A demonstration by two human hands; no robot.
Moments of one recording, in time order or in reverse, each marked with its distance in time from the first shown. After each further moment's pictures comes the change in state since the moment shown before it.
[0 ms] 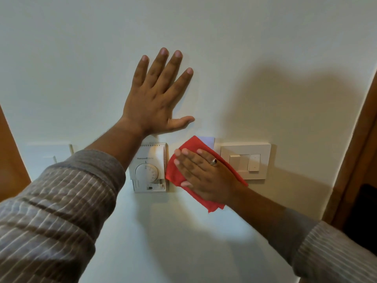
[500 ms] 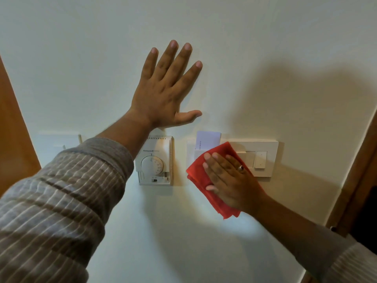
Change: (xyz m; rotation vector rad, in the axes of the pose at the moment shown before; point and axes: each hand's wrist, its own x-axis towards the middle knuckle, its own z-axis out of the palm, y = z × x) left_hand 0.002 0.001 -0.003 0.006 -0.027 -0.008; right_hand -0.053 0.000 0.002 0.131 0.022 0.109
